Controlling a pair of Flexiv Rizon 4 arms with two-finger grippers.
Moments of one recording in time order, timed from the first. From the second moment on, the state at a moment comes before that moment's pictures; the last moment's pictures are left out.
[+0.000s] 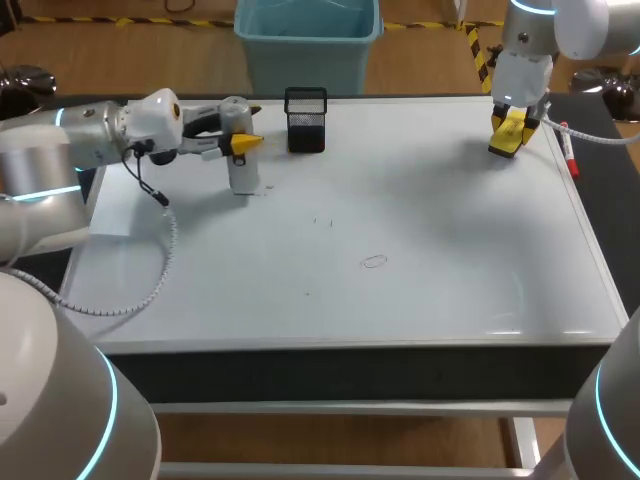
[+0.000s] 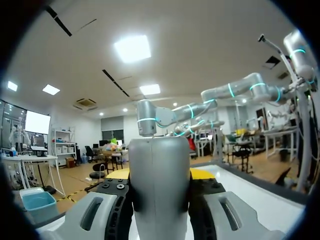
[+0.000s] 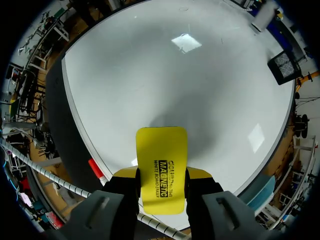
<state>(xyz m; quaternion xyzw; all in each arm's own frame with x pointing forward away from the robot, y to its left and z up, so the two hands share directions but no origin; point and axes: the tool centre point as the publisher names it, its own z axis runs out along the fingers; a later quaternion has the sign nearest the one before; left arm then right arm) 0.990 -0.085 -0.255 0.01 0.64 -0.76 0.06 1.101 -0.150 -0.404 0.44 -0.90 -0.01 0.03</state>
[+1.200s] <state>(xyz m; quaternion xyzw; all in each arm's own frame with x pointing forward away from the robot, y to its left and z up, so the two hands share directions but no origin) 1.017 -0.059 -0.255 0.00 0.63 -0.77 0.07 1.080 -0.112 -0.401 0.52 -0.85 -0.03 0.03</state>
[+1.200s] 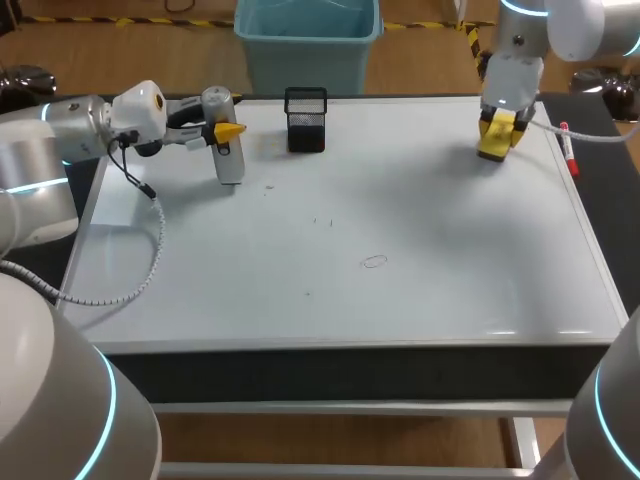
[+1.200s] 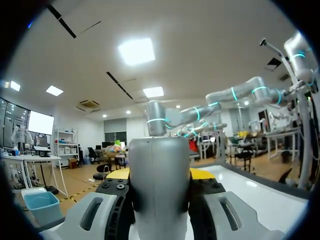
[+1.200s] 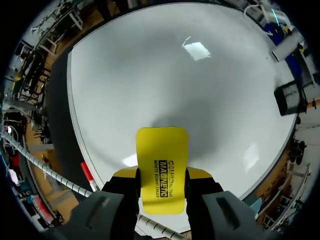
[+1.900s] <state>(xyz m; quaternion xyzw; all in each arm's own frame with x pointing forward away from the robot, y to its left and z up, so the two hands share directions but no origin) 1.017 -0.059 -0.255 0.00 0.63 -0.77 0.07 0.900 0.018 -0.379 0.66 -0.75 -0.05 0.04</state>
